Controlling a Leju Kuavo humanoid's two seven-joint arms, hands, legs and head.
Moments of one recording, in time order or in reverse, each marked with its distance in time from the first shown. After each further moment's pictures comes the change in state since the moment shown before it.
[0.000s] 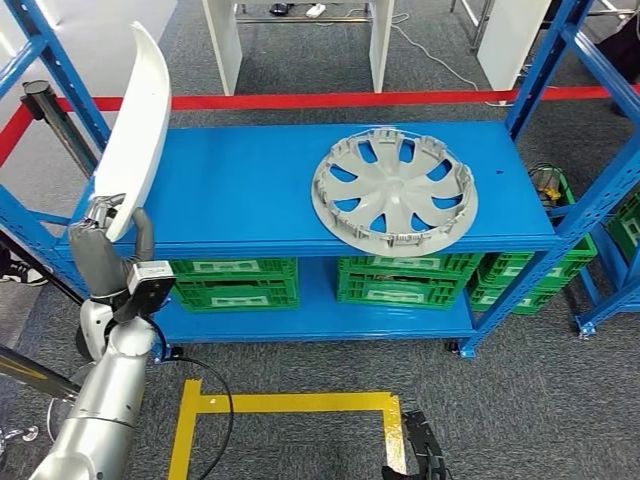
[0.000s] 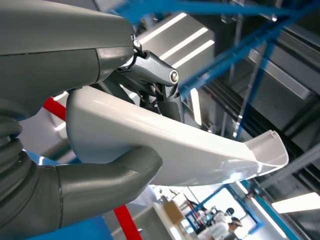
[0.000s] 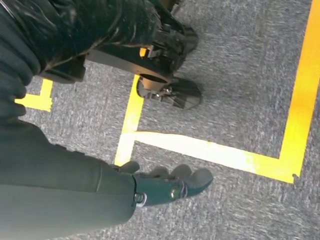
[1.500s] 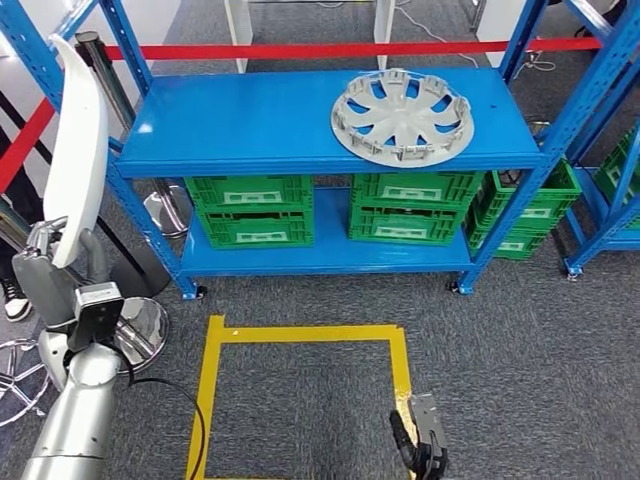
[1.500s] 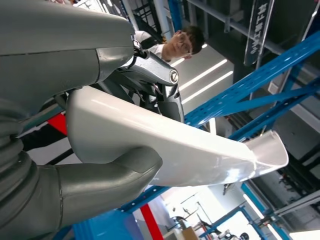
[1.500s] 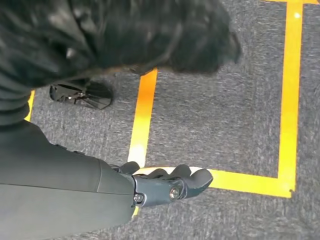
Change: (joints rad) left arm 0.148 0.065 0.047 -0.190 0.075 0.000 0.044; right arm -0.008 0.037 -0.082 -0.049 -0.059 0.006 -0.238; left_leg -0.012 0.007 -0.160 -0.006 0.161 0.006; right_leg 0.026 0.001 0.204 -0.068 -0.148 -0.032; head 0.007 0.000
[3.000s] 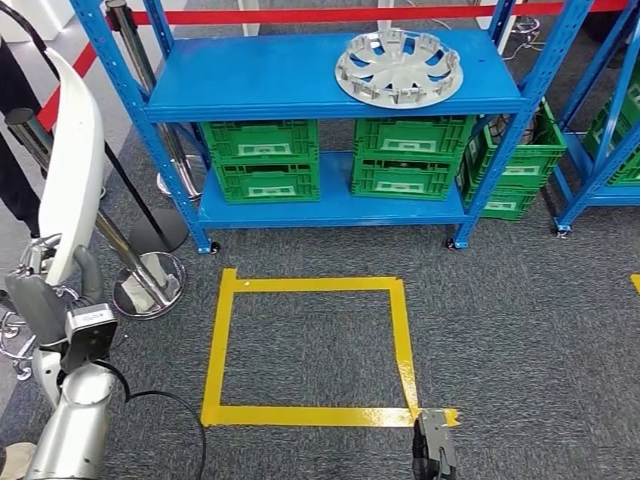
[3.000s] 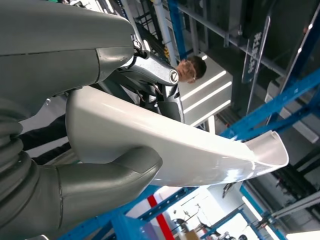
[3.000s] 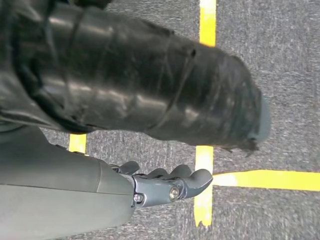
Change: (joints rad) left arm 0.072 0.008 0.002 -0.063 0.035 0.000 -0.029; right arm 0.051 0.004 -0.041 -0.019 -0.052 -0.019 -0.066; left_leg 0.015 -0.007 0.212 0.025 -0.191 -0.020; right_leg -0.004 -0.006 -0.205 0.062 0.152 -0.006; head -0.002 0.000
